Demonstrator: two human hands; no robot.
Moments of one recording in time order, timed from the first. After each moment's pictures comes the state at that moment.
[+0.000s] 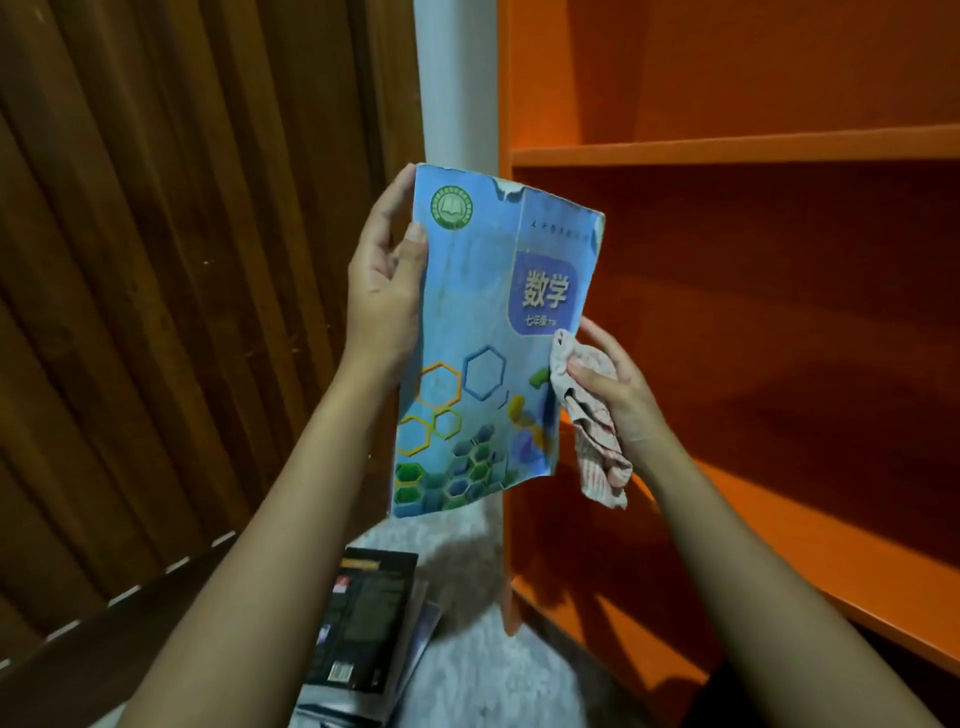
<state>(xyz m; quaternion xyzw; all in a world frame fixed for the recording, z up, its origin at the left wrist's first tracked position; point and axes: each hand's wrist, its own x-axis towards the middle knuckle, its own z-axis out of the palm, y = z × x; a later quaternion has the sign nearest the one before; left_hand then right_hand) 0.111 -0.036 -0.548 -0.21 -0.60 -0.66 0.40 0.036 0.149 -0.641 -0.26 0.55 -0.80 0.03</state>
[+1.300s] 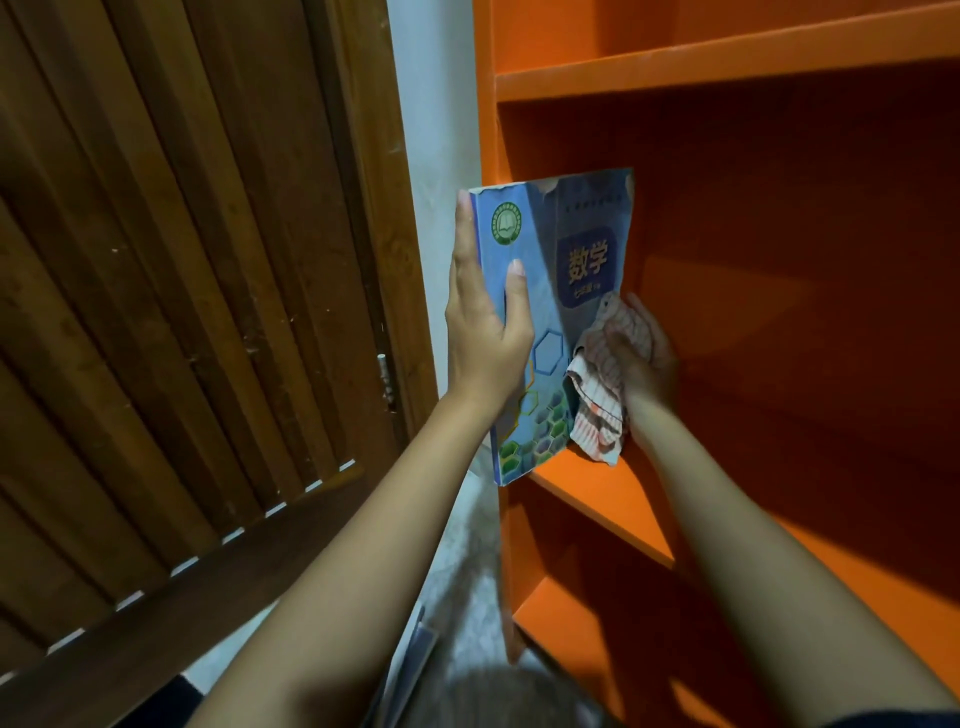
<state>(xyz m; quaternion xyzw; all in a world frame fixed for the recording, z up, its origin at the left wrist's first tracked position) -0.038 0.002 -0.615 -0.16 -0.71 -0.43 0.54 -0.108 0.134 -0.677 -0.10 0.59 -0.79 -0.17</state>
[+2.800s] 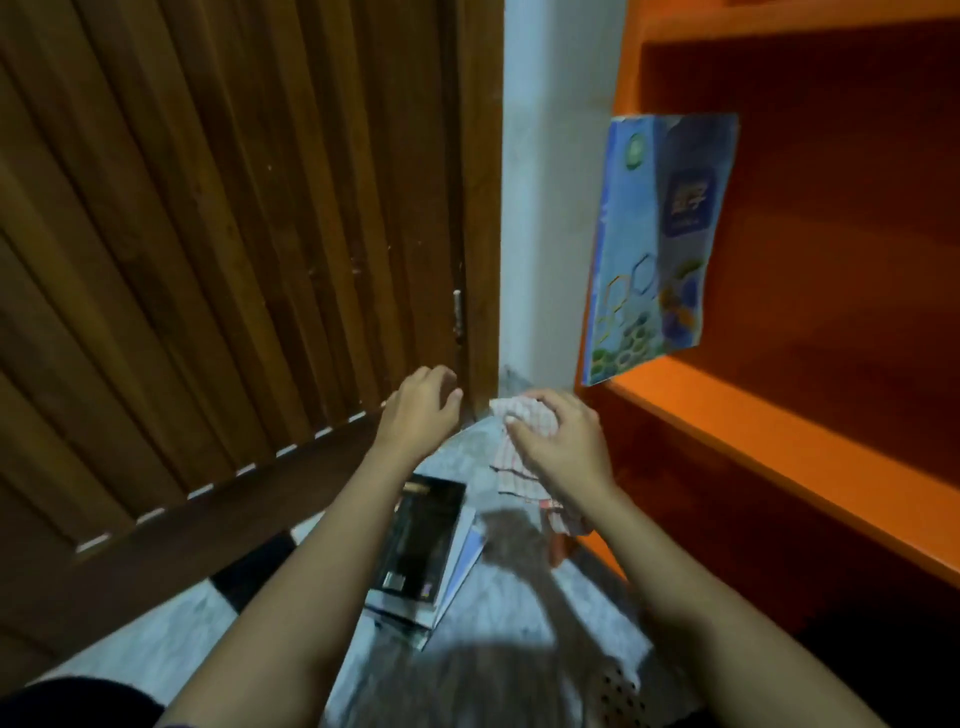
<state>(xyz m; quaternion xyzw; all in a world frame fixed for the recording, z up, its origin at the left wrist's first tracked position) 0.097 -0.141 -0.747 0.13 -0.94 -0.25 0.19 0.074 0.042 -0.751 -0.24 0.84 -0.48 -0.13</state>
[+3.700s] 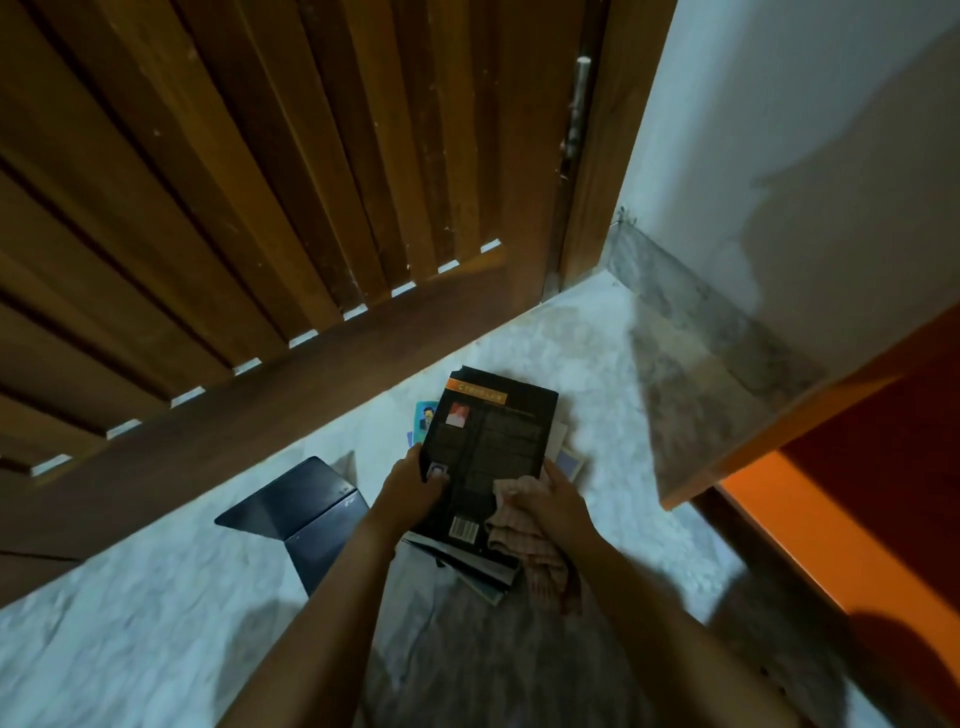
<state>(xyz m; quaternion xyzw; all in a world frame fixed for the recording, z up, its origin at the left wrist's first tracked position) 0.105 -0.281 -1.021 0.33 -0.82 -0.45 -0.16 0.040 -0.099 -1.032 -0.01 0.79 -0.50 0.37</state>
